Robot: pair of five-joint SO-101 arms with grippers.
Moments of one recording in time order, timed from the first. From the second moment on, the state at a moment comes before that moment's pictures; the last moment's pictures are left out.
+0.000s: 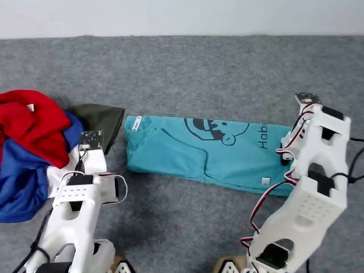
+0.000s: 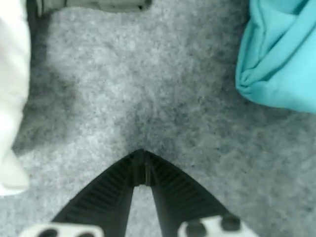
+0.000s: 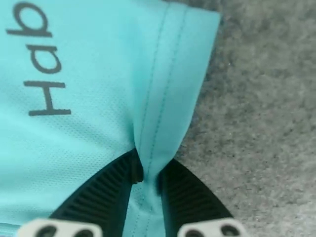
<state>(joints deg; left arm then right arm) -7.8 -27.2 71.9 48.2 11.6 23.6 31.1 -4.2 73.1 24.0</state>
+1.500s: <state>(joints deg) -7.8 -27.3 72.0 48.3 11.6 40.0 35.5 -32.2 98.1 45.1</state>
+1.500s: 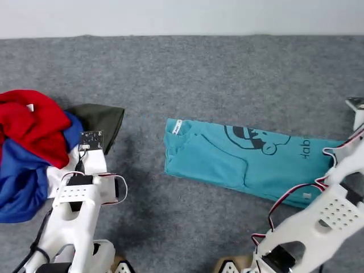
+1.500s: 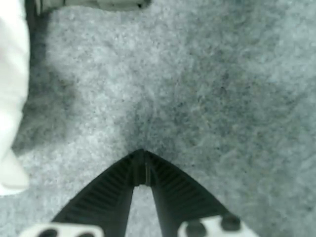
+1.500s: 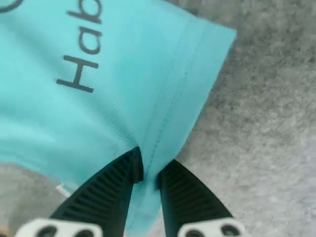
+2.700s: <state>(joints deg) -7.8 -27.3 72.0 48.3 11.6 -20.7 22.2 -27.6 97.7 15.2</state>
